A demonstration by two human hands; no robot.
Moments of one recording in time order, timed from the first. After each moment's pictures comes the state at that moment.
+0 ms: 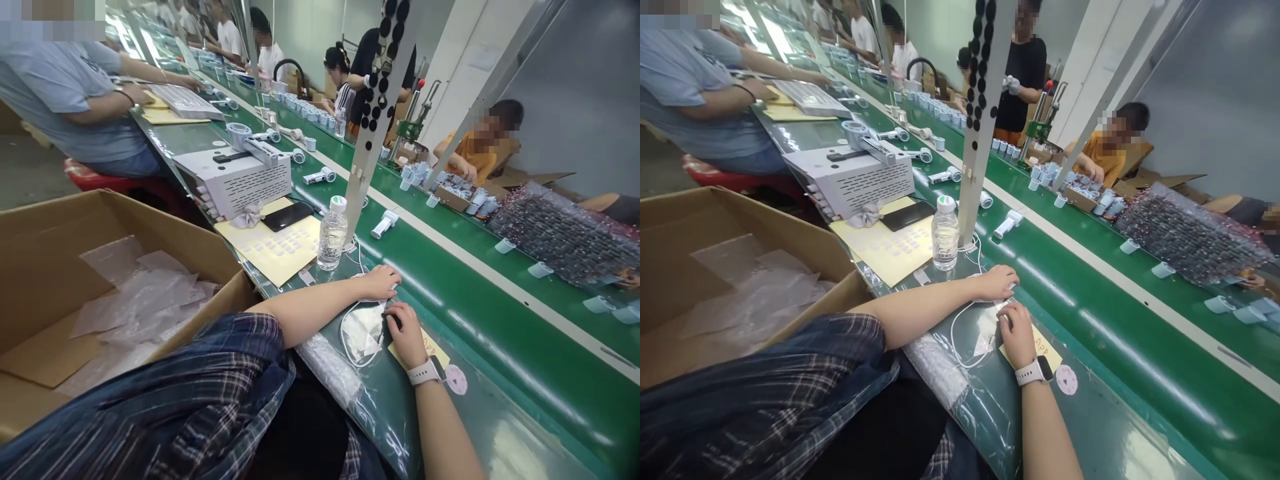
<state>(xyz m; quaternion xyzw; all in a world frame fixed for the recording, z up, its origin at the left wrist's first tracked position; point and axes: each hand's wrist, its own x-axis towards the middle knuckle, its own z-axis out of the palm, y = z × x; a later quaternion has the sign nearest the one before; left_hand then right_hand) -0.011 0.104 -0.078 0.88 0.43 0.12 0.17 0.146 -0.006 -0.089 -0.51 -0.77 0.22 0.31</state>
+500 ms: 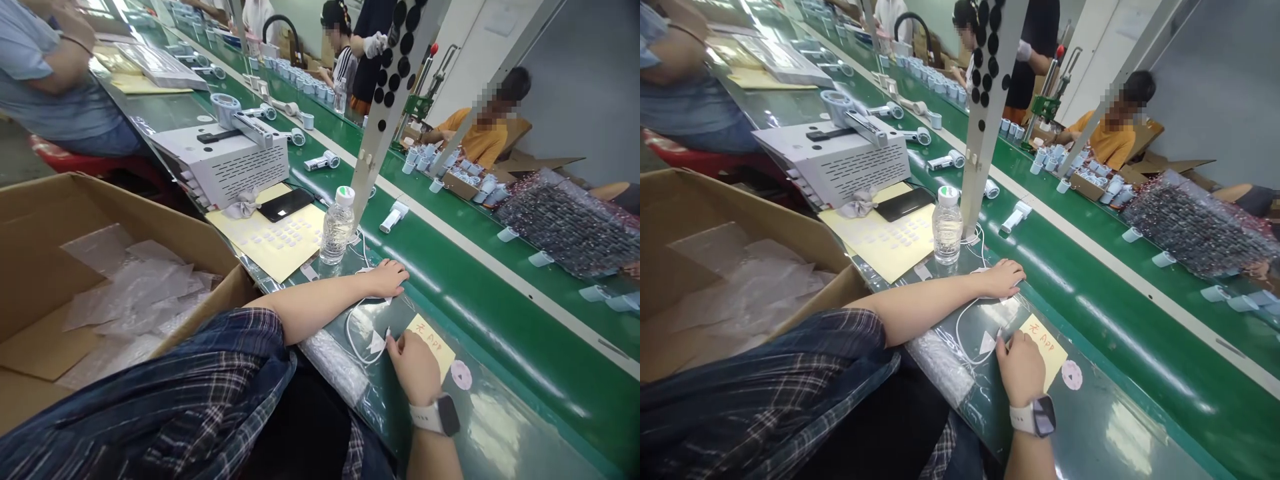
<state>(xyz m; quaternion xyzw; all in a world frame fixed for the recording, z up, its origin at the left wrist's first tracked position) -0.007 0.099 -0.080 0.89 0.40 0.12 0.16 0.144 -0.067 -0.064 -0.70 -0.71 0.08 0.06</state>
